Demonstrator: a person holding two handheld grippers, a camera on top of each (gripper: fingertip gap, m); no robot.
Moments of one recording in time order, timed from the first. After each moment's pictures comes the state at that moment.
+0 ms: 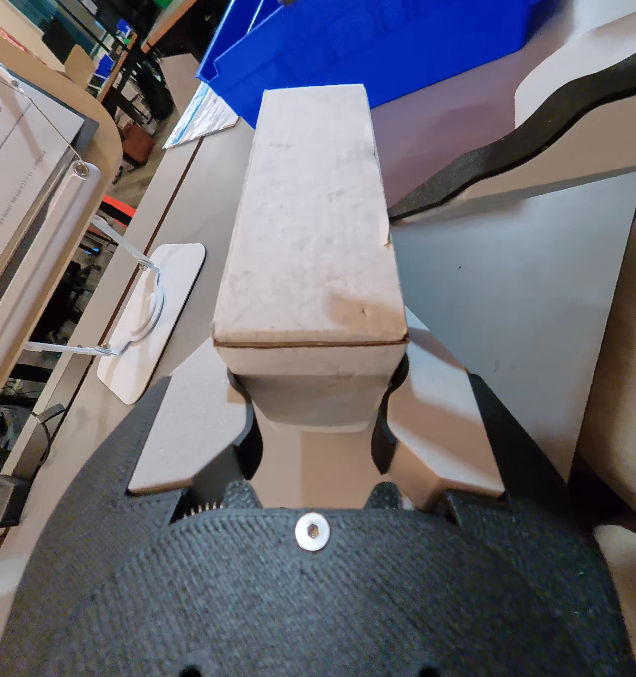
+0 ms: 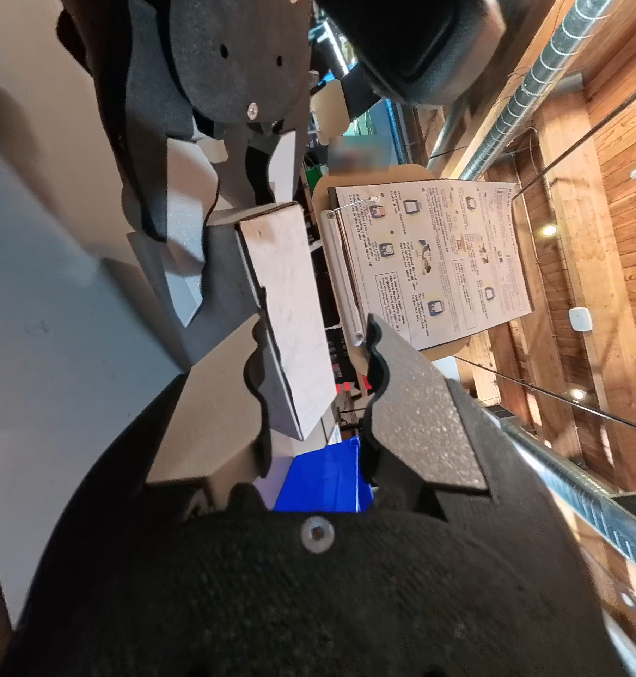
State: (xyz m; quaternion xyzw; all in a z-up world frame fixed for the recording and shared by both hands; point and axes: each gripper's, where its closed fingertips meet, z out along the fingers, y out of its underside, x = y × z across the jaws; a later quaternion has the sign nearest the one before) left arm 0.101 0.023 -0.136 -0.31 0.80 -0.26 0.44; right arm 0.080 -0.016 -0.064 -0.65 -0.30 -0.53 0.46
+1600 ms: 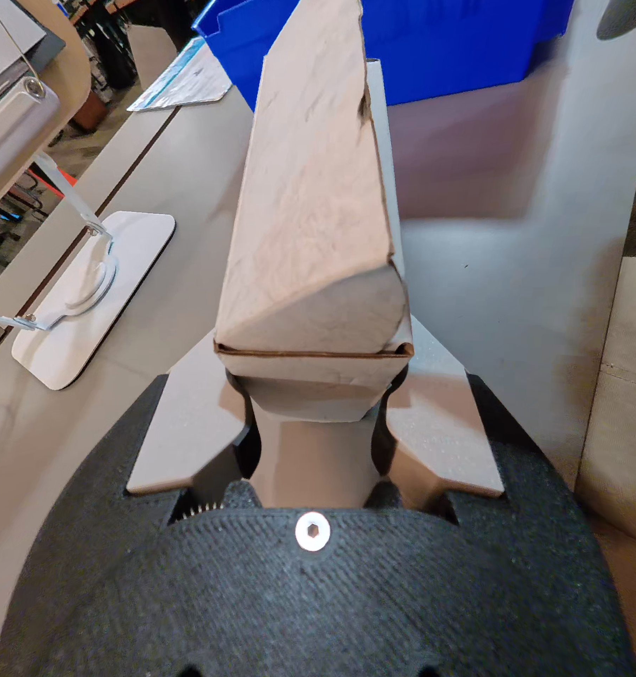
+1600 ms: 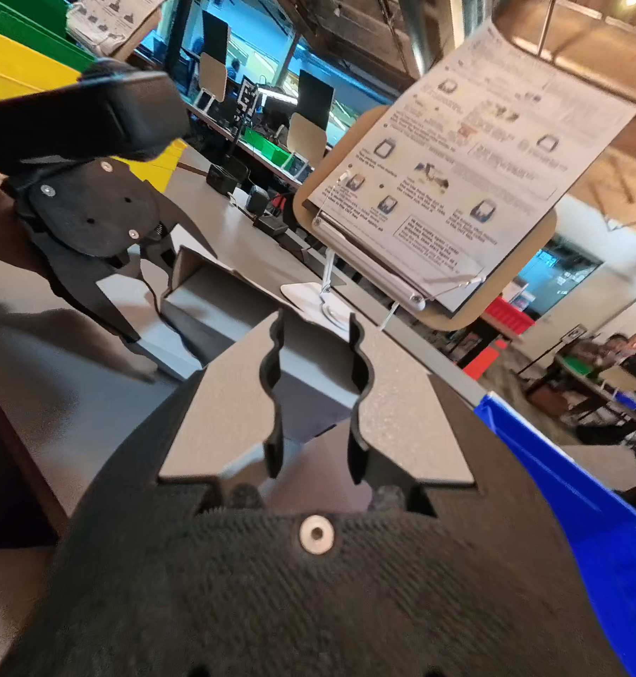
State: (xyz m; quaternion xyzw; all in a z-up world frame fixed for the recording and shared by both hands) left arm 0.106 0.038 -0.150 -0.36 0.78 -0.33 0.38; right arm 0.104 -0.026 -0.041 -0.70 -0.06 -0.31 0.64
